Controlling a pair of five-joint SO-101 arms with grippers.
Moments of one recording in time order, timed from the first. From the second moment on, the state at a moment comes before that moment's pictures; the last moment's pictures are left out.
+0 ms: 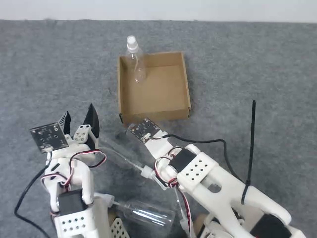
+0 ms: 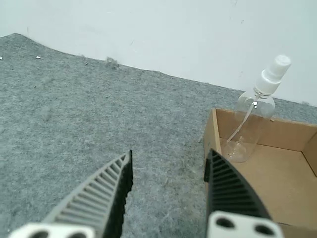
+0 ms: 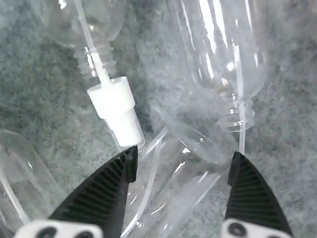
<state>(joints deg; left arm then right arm) -18.7 -99.2 90.5 40.4 11.0 -49.6 -27.5 54.9 58.5 -2.2</state>
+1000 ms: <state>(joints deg) -18.7 -99.2 90.5 40.4 11.0 -31.1 -27.9 51.7 58.4 -3.6</state>
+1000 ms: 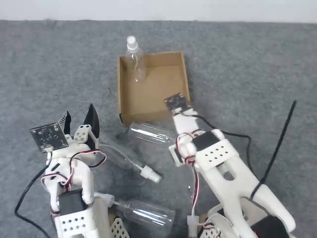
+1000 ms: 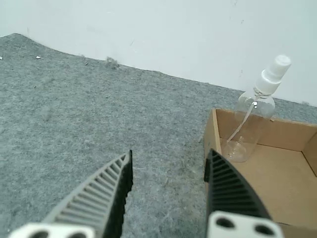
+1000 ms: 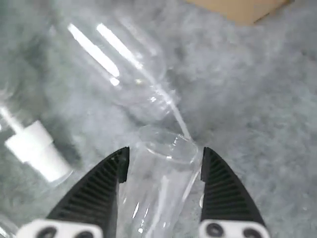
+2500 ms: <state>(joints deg) -18.7 -99.2 90.5 40.4 10.9 7.6 -27.9 46.9 60.0 -7.3</state>
